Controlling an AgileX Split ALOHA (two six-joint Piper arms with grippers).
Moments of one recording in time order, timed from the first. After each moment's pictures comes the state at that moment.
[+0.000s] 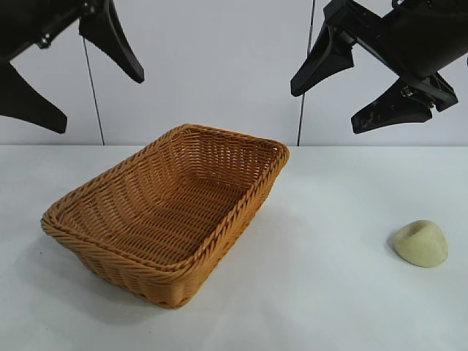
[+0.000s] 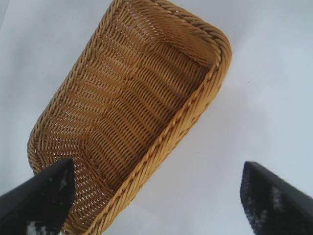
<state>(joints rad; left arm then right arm) -0.53 1.38 -1.05 -0.10 0.76 -0.73 0.17 1.57 -1.02 0.84 0.63 -0.42</state>
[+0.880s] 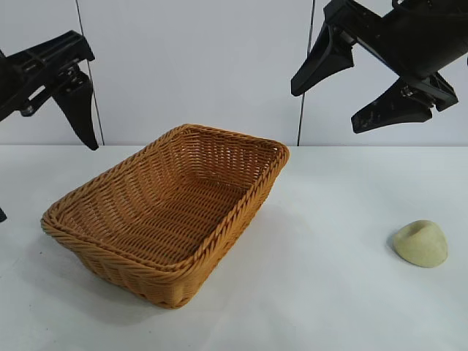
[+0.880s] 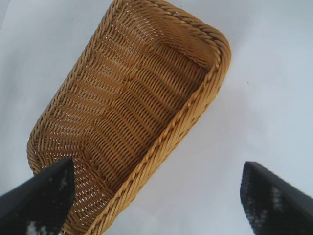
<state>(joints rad) -0.58 1.47 -0.89 0.10 0.63 -1.49 0.17 1.57 -1.02 0.84 0.63 -0.42</state>
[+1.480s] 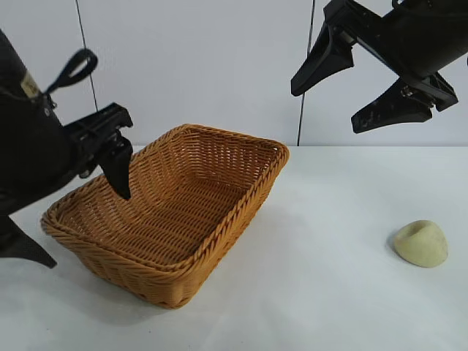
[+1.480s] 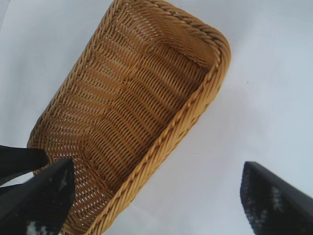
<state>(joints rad) -0.58 1.79 -0.89 0.09 0.40 -1.52 0.17 1.57 -1.02 0.84 0.63 -0.42</state>
